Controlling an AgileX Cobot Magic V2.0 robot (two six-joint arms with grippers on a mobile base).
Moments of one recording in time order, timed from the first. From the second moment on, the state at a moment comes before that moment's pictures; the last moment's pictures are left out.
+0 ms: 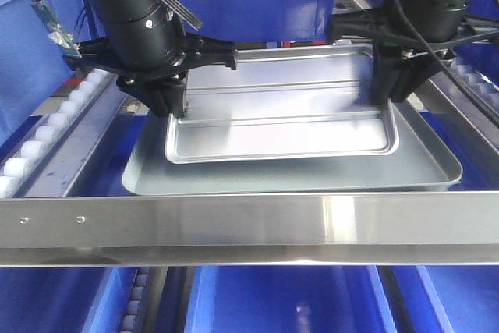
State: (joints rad) left arm -0.64 1.85 -1.36 0.39 0.58 -0.68; right arm 0.28 1.71 -1.27 -0.11 0.65 0.40
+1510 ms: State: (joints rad) left arm -0.63 0.94 -0.60 0.27 0.33 -0.41; right arm 0.27 0.76 -0.51 -0.14 0.45 0.36
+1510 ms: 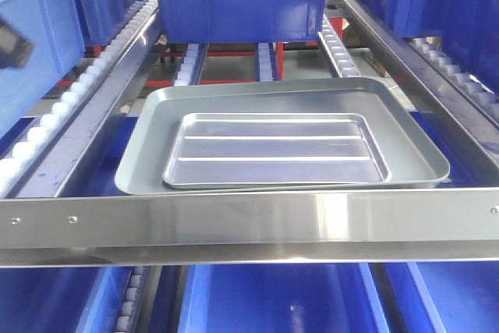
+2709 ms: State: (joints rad) left arm -0.67 0.56 -0.39 0.07 0.13 -0.05; right arm 0.27 0.32 -0.39 -0.14 0.34 0.30
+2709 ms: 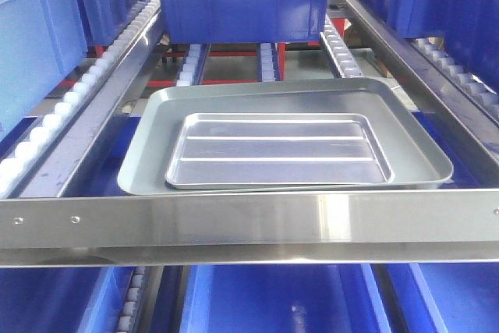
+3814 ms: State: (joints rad) left arm -0.08 -0.01 0.03 -0.15 0.01 0.20; right arm 0.27 0.32 -0.39 -0.14 0.34 0.30
